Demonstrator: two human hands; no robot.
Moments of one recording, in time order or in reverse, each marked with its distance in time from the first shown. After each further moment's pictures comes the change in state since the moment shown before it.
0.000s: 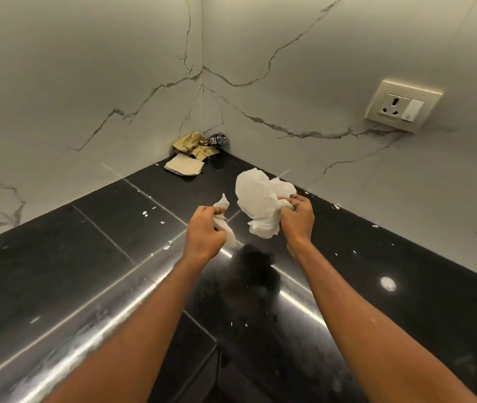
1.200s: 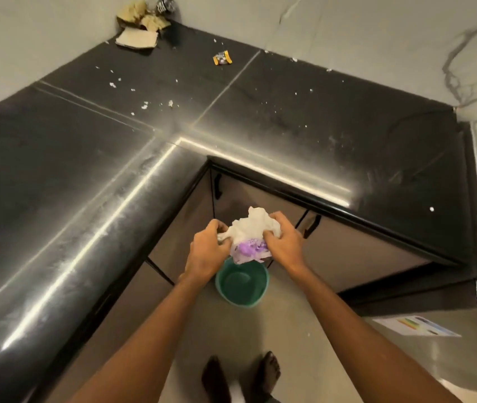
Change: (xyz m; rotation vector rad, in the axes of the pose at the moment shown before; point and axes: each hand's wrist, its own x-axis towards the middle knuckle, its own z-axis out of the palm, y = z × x) left_hand -0.372 -0.094 -0.005 0.043 -0.489 -0.185; right_hand -0.407 0.132 -0.141 -0.346 -0.192 0.160
